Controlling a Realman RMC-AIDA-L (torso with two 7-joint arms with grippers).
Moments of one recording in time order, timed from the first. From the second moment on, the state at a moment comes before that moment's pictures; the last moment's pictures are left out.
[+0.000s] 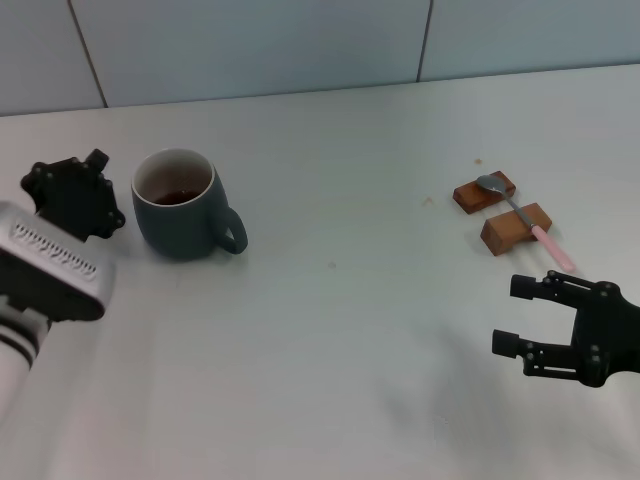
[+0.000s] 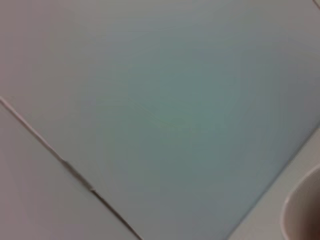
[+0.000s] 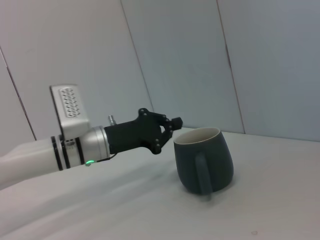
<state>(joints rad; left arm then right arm) -0.53 -2.08 -0.63 -0.30 2.03 0.92 0.76 0.30 2.07 -0.41 -0.63 -2.09 -1.76 1.13</state>
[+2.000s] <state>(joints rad) -0.49 -2.01 -0.68 -0.35 2.65 1.18 -0.08 0.29 2.08 -0.37 -0.61 -2.08 -1.76 1.13</state>
